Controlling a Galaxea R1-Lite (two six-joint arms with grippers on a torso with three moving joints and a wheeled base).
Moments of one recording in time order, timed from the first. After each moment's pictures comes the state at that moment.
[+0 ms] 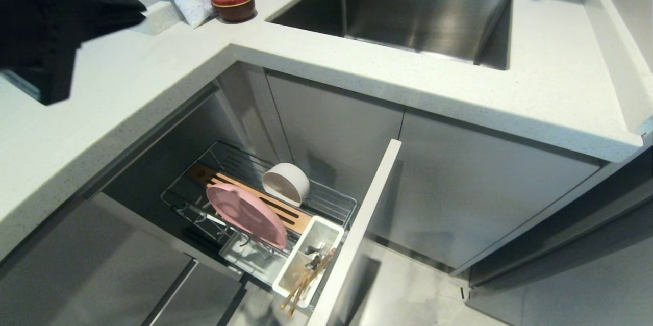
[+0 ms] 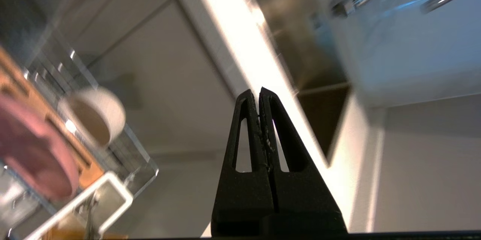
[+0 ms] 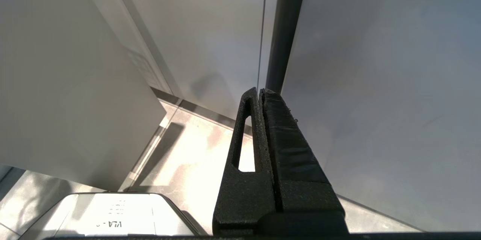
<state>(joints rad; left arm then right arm) -0.97 1.25 -1.38 0.11 0.86 -0.85 0.00 0.00 0.00 0.00 0.00 0.00</state>
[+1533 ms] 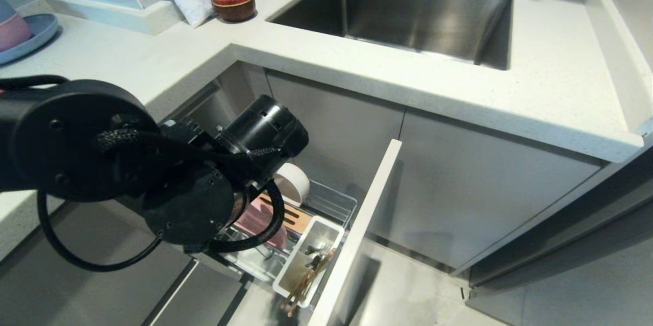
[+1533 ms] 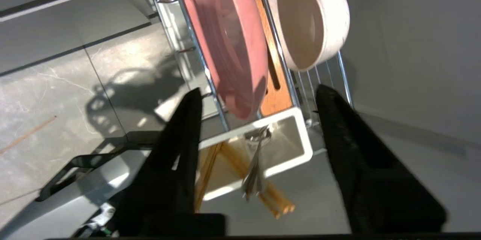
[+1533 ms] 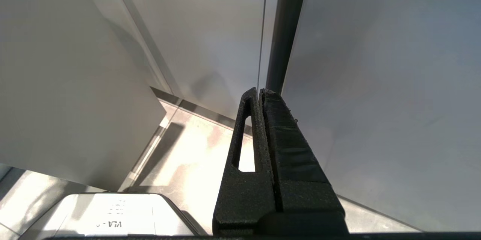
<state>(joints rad) -0.83 1.70 -1.37 0.71 0.87 -1.45 0.00 0.00 0.00 0.00 0.00 0.00</state>
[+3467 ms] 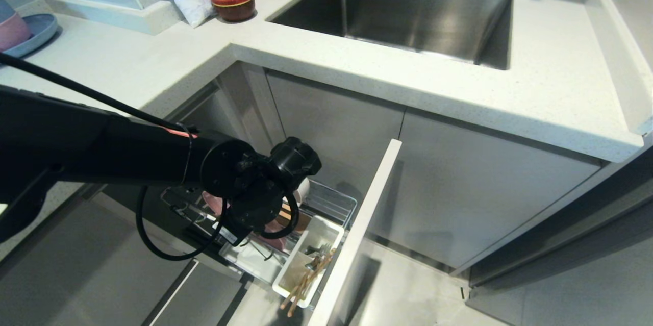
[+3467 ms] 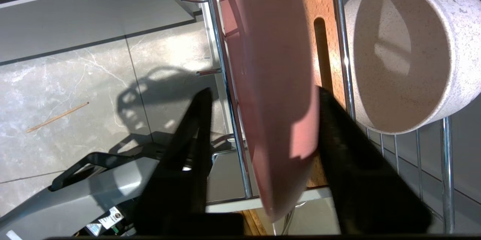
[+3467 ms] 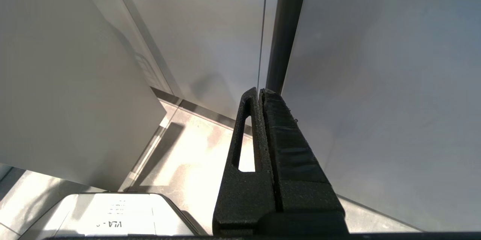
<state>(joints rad) -0.65 1.96 -1.37 0.59 0.81 -1.46 0.00 0.00 0.00 0.00 0.00 0.00</state>
